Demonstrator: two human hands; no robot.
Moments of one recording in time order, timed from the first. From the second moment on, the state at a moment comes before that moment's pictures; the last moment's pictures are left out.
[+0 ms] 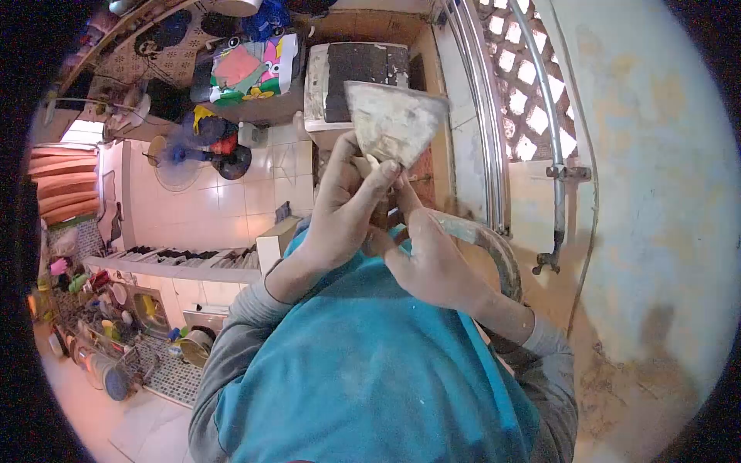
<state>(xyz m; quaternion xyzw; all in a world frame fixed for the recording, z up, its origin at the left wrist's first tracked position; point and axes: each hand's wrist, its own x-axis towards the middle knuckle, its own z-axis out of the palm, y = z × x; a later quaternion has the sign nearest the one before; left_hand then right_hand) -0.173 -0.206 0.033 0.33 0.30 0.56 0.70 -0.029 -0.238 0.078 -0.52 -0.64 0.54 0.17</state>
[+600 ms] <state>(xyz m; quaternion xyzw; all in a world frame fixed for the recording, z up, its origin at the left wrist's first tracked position) -0.230 -0.191 -0.009 -0.01 0.07 0.53 0.85 -0.006 -0.225 0.101 -0.49 -0.47 0.60 0.42</state>
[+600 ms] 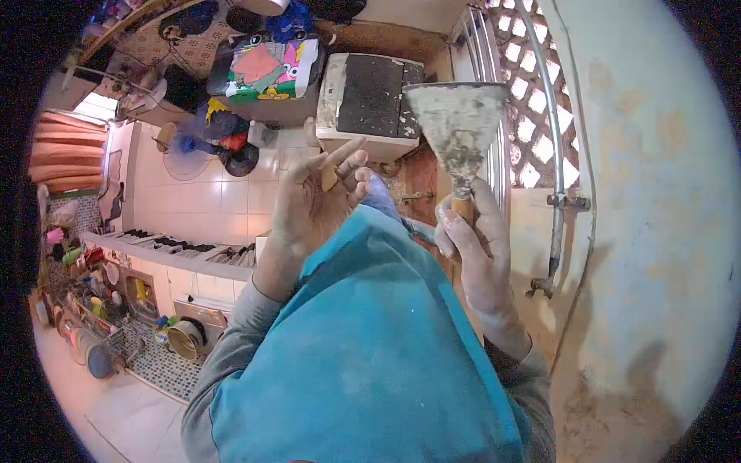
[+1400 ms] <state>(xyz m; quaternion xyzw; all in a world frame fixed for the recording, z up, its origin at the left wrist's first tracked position) -0.240 -0.183 -0.010 0.00 0.19 0.59 0.78 -0.009 -0.227 0.111 -0.52 -0.43 0.61 0.41</state>
